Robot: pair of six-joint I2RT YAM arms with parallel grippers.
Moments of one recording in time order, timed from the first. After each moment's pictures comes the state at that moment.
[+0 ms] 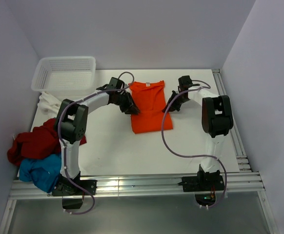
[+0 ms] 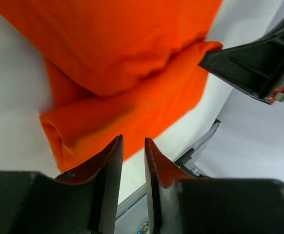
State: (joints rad) left arm -0.43 2.05 1.50 -0.42 0.58 -0.85; right arm 0.13 2.03 1.41 -0.59 -0.47 0.68
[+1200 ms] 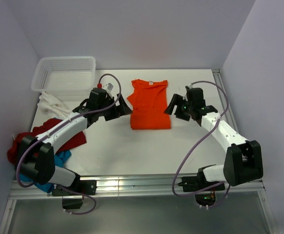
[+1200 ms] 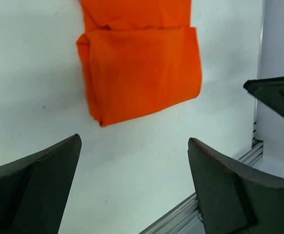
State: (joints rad) left arm -0.46 1.44 1.01 -0.22 0.27 -0.70; right arm 0.21 1.32 0.93 -0.36 -0.23 0.57
